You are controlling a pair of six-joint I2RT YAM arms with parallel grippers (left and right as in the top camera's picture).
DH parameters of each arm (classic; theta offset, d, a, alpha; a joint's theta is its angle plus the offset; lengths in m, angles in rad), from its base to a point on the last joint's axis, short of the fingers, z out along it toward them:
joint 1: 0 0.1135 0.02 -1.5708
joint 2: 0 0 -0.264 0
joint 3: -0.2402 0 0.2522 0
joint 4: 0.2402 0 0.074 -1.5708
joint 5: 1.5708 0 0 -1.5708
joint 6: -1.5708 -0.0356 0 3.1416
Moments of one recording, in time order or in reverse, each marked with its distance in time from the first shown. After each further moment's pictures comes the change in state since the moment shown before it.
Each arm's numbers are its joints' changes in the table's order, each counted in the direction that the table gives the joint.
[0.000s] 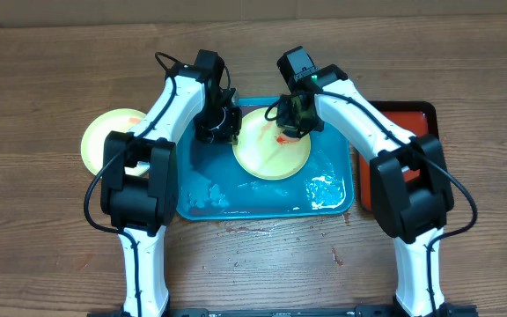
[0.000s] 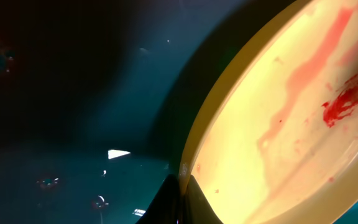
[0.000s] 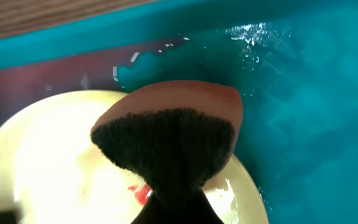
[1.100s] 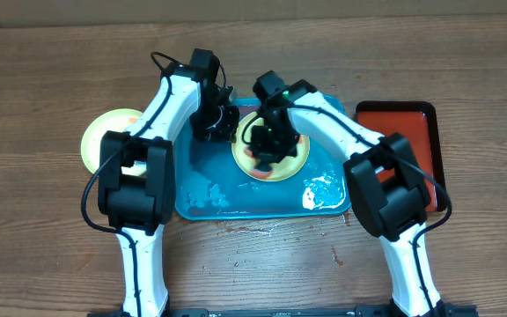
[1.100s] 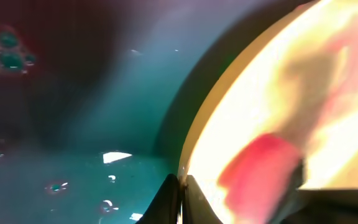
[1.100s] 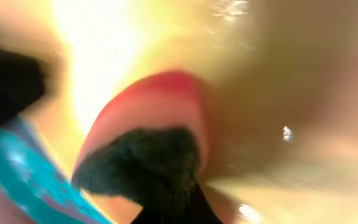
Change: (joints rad) left arm 0.031 0.000 0.000 -0.013 0.026 -0.024; right arm 0.090 0.078 -0.011 0.130 -0.329 0.093
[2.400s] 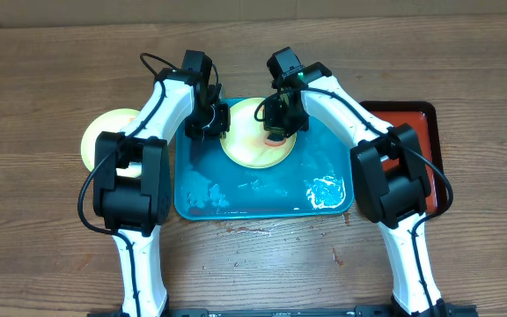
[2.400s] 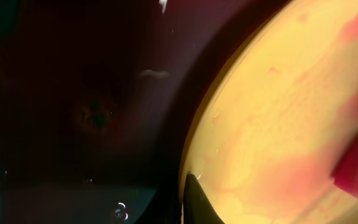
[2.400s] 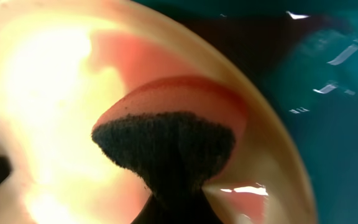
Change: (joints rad) left arm 0.016 -0.013 0.066 -0.124 -0.103 0.056; right arm -0.075 0.081 -0.141 -0.101 0.139 0.021
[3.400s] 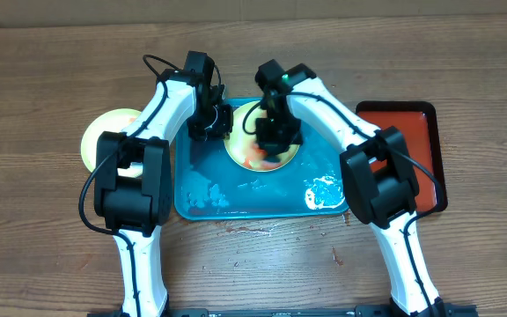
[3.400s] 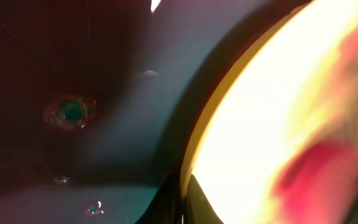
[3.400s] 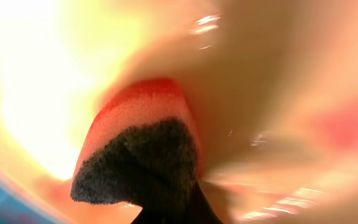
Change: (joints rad) left arm -0.007 -0.002 0.005 0.002 0.035 0.003; right arm 0.043 0.038 -0.093 0.298 -0.021 0.084
